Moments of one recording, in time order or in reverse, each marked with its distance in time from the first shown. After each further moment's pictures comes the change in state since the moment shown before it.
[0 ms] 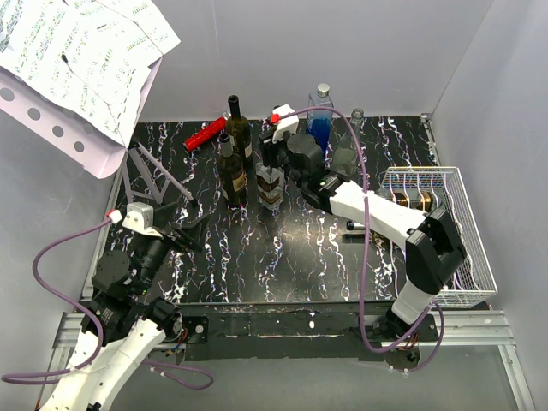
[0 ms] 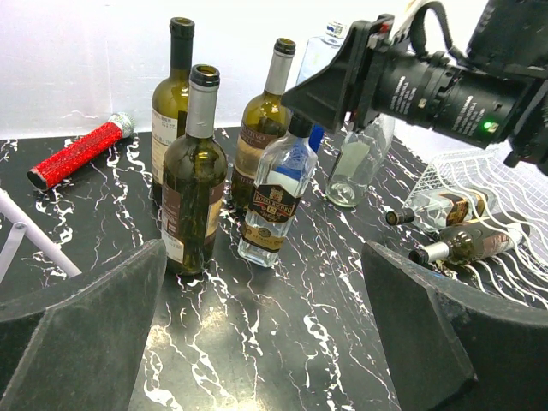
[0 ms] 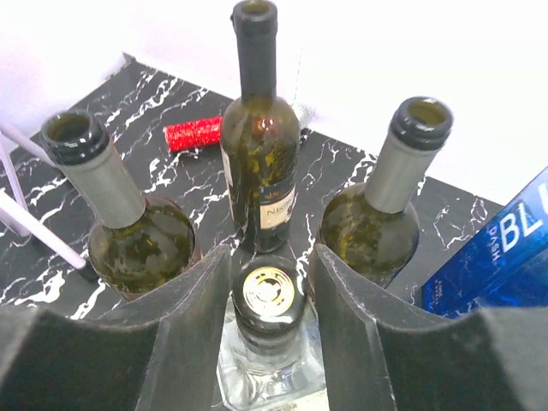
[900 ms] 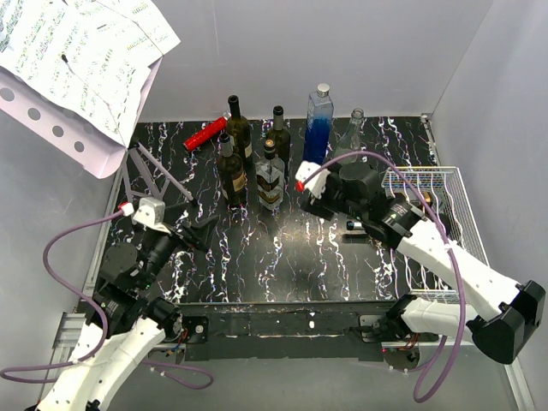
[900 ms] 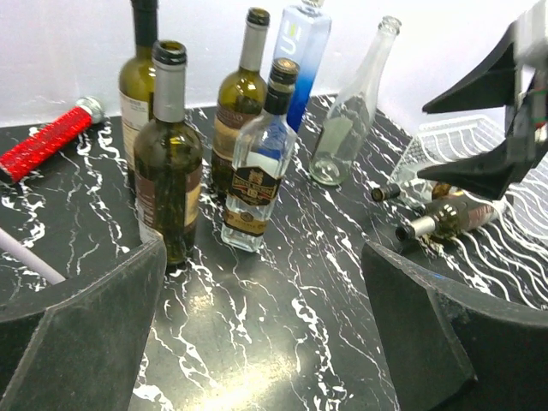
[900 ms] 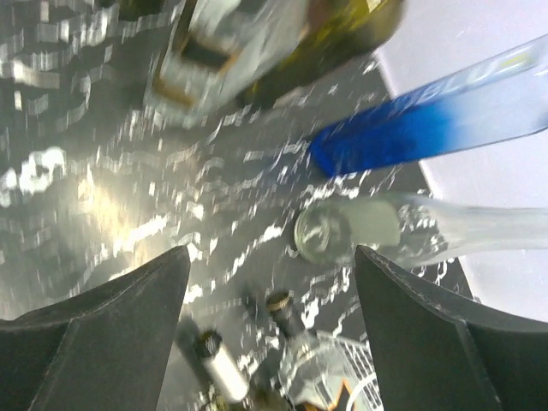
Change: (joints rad) left arm 0.000 0.042 -0.002 0.007 0.063 0.000; right arm -0.043 -0.576 -0.257 -0.612 -0.176 -0.582
